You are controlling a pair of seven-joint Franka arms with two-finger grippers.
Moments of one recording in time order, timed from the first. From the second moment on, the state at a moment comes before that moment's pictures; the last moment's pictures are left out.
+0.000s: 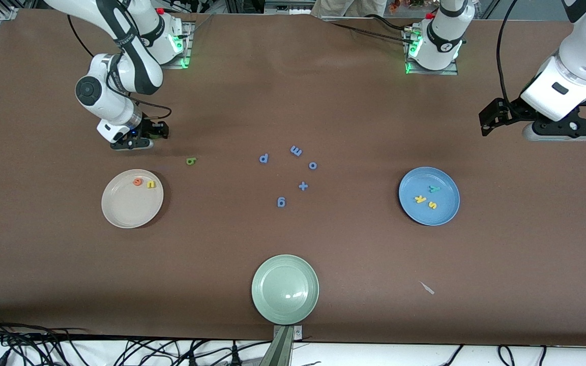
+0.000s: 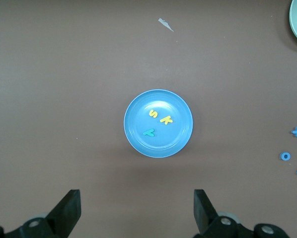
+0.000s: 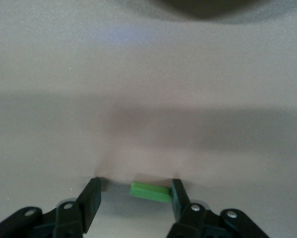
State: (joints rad) left arm -0.07 -0.01 -0.08 -1.65 0.05 1.64 -0.15; right arm 0.30 0.16 -0.18 -2.70 0.22 2.73 -0.16
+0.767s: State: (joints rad) left arm -0.08 -0.01 -0.10 -1.65 0.05 1.65 -0.15; right arm 0.30 0.14 -0.19 -2.69 0.22 2.74 -0.17
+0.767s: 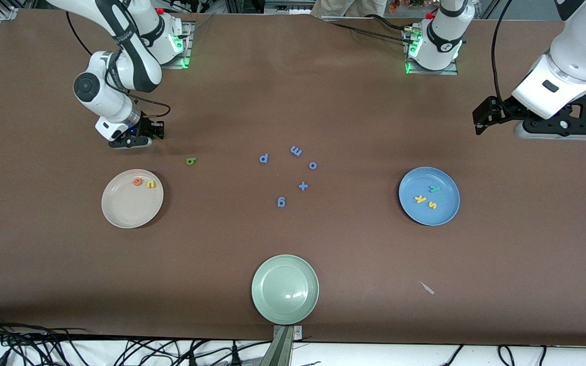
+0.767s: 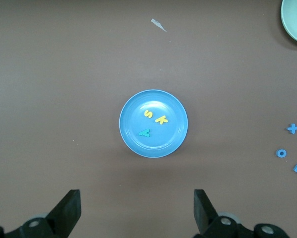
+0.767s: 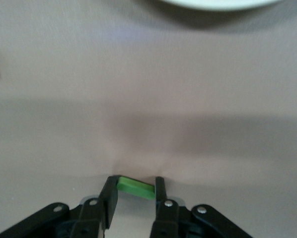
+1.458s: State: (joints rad) left arm -0.08 -0.01 -0.12 -1.65 0.05 1.64 -0.15; right arm 0.28 0.20 -0.27 -2.18 0.16 2.21 -0.19
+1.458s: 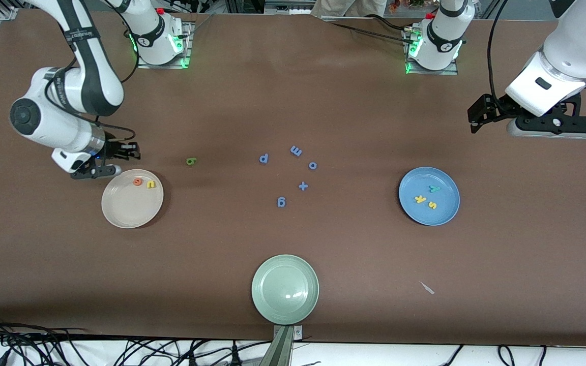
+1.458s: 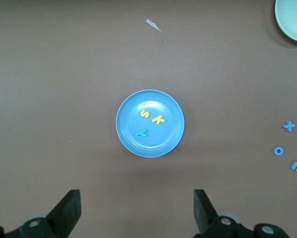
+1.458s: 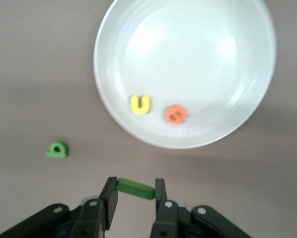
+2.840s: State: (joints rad) left arm -0.08 -0.01 -0.12 -1.65 0.05 1.64 -0.15; right arm 0.24 0.38 -0.10 -1.99 0.19 2.16 0.19
